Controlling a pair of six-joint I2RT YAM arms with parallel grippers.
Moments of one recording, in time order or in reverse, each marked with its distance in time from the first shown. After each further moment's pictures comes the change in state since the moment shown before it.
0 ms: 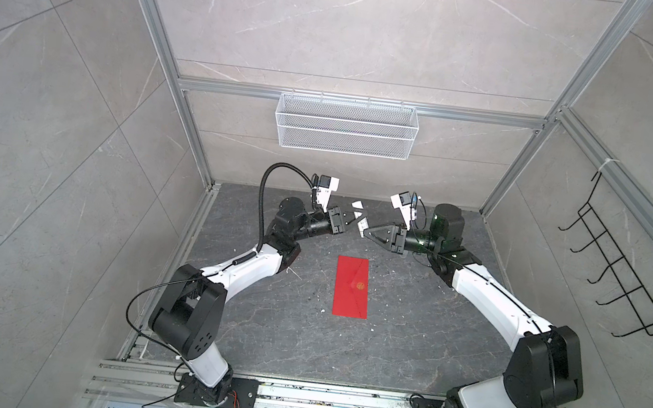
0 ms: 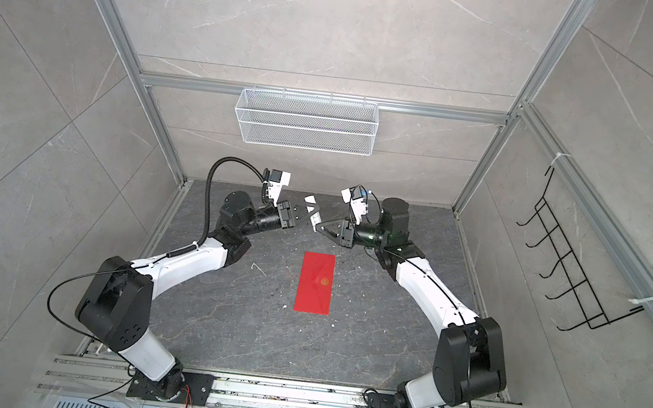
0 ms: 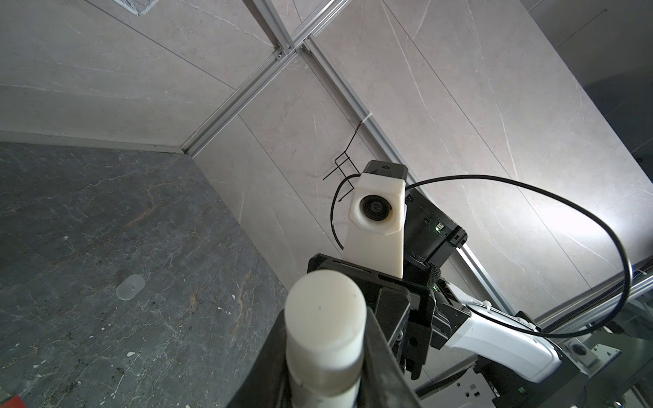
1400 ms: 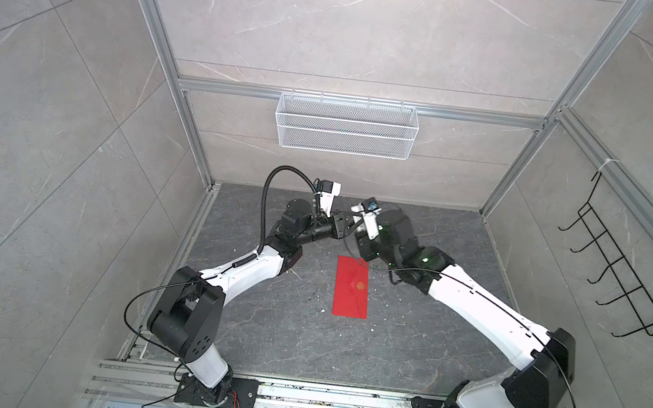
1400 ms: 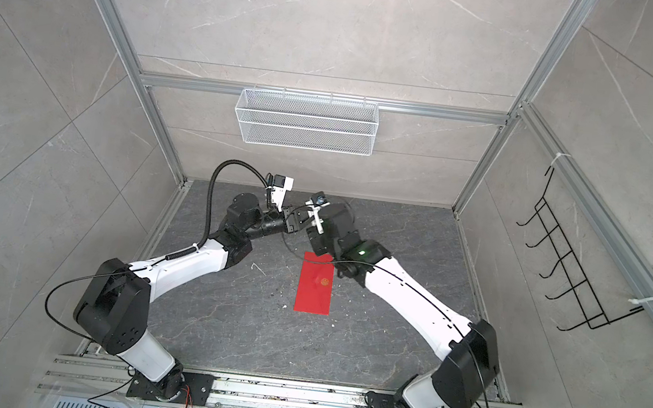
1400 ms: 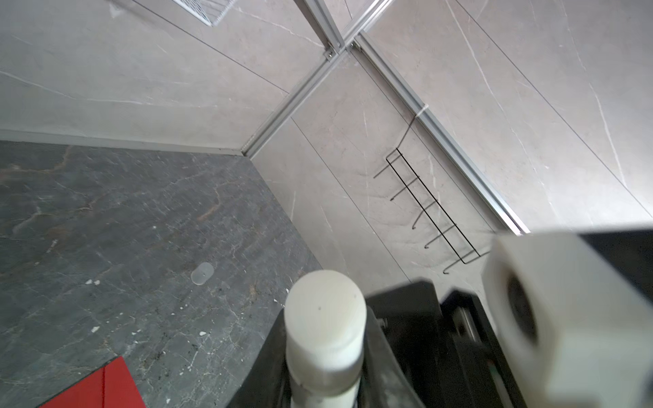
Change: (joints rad) left arm -0.024 -0.016 0.000 -0.160 -0.122 0.174; right arm 0.333 -0.031 0.220 -0.576 1.158 -0.488
